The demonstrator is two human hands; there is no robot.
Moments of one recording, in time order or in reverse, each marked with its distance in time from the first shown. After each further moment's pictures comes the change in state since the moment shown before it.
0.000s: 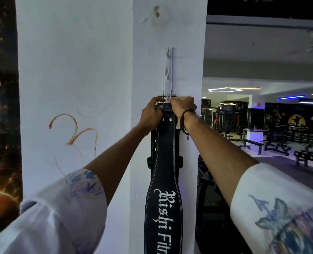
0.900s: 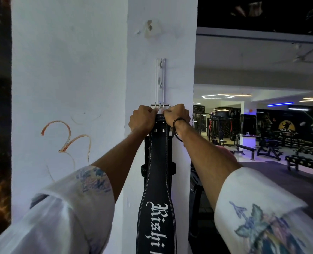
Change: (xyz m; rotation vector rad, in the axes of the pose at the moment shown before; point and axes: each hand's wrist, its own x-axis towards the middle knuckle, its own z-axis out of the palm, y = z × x) left_hand 0.005 0.020 0.001 0.344 0.205 -0.144; right_hand -0.006 -0.004 -0.012 -0.291 -0.040 -0.076
